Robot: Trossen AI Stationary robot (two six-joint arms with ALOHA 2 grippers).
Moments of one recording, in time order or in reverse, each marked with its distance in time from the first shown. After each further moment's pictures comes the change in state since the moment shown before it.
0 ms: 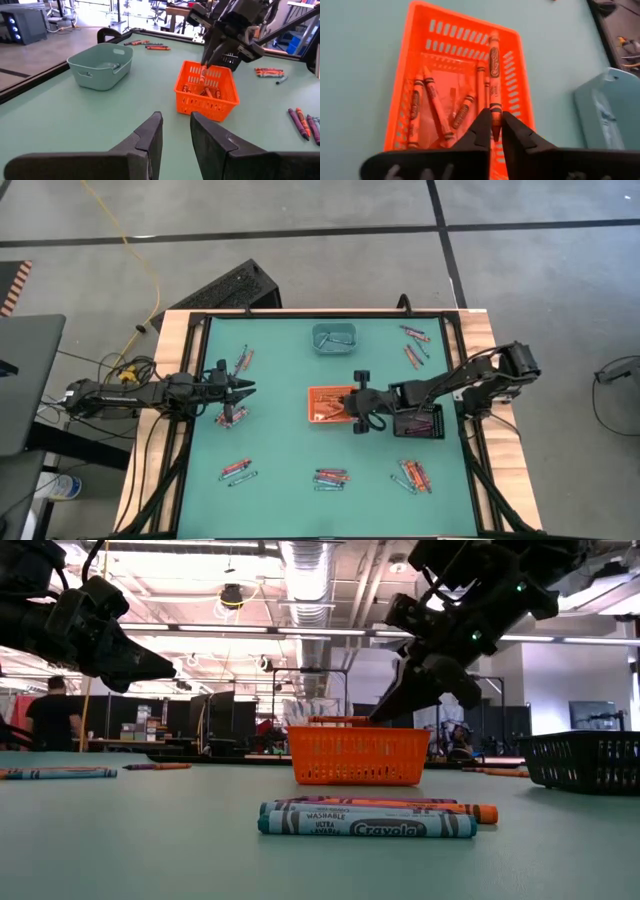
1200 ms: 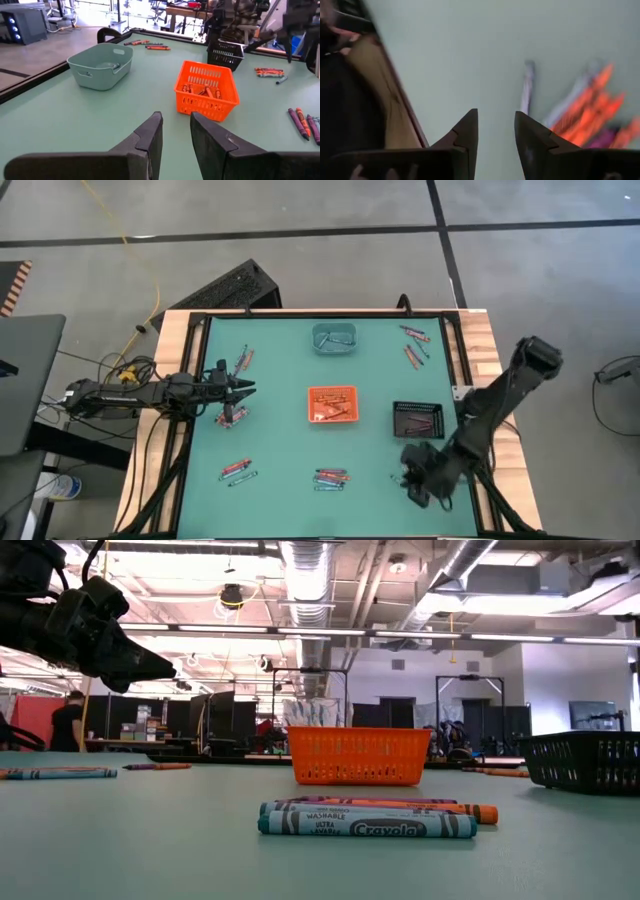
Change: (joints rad) left arm 0.000 0.001 0.000 0.000 0.000 0.000; right arm 0.762 -0.186 0.001 -0.478 -0.176 1.599
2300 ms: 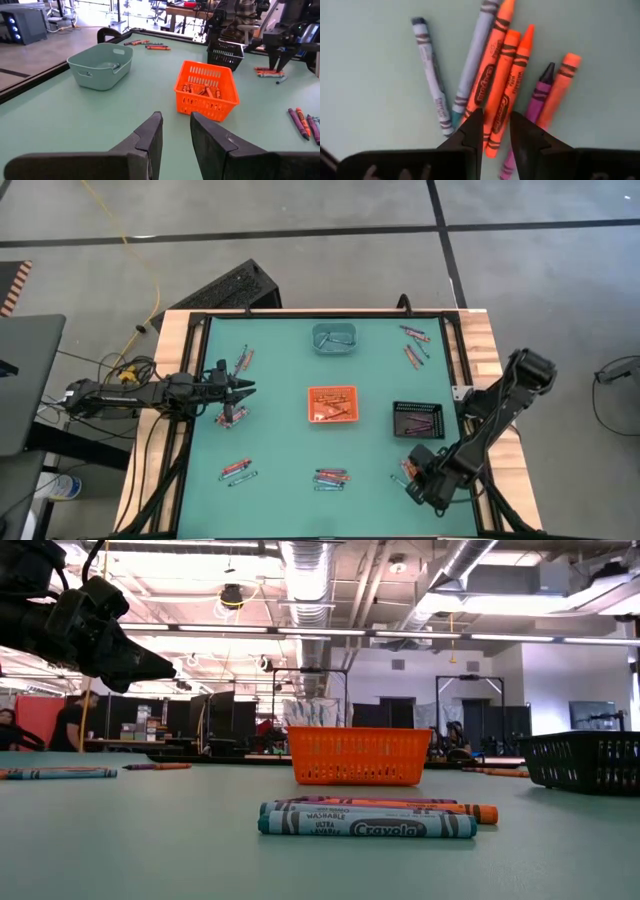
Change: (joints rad) left arm 0.000 0.000 0.000 0.000 0.000 0.000; right arm 0.043 0.140 0.000 -0.179 -0.127 0.371
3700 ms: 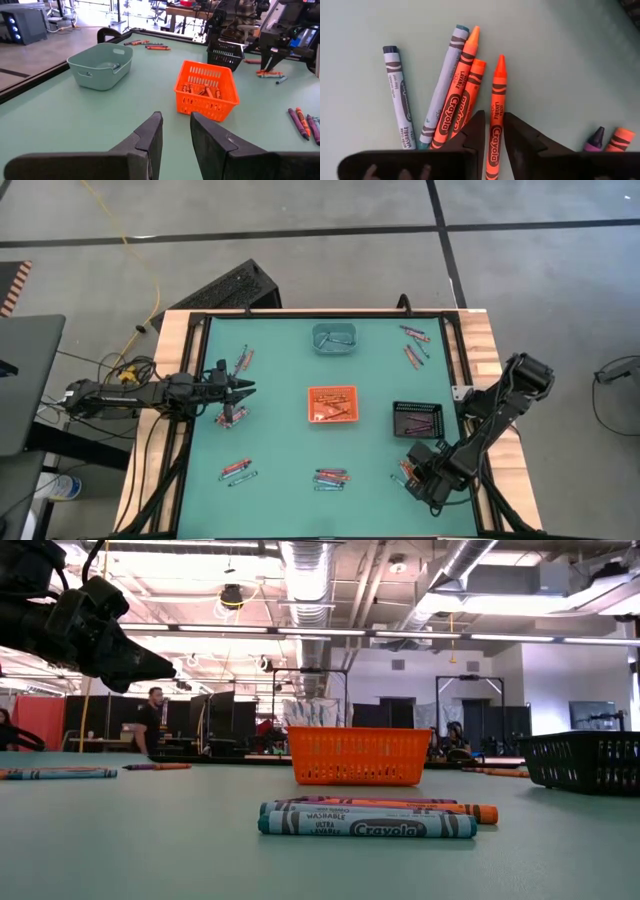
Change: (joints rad) left arm 0.000 0.000 0.000 0.000 0.000 0.000; right arm -0.022 0.072 0.007 -0.118 0.109 -0.110
